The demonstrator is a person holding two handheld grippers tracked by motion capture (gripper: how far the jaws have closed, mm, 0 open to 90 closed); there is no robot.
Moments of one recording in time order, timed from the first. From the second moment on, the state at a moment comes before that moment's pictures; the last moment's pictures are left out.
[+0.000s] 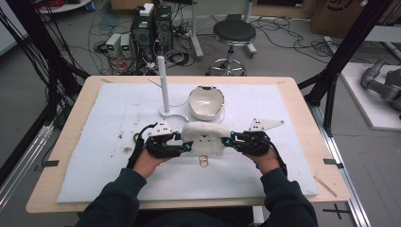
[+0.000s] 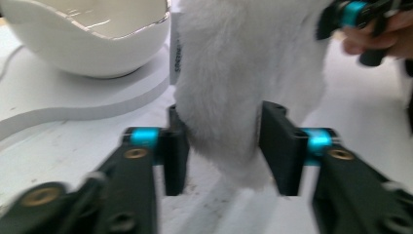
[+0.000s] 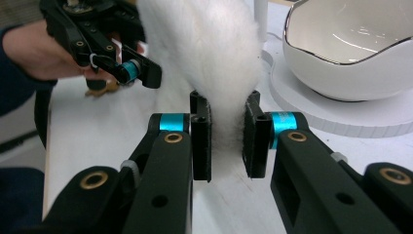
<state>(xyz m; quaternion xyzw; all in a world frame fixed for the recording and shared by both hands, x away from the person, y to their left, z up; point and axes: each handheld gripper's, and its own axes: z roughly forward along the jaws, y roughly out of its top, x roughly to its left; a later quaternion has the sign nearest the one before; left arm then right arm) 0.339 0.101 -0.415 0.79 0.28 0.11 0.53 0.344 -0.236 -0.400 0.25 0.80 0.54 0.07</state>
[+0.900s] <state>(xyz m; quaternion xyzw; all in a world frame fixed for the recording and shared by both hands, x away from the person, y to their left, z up) 0.333 0.109 -0.402 0.77 0.23 0.09 0.59 0.349 -0.246 -0.395 0.27 0.77 0.58 0.04</state>
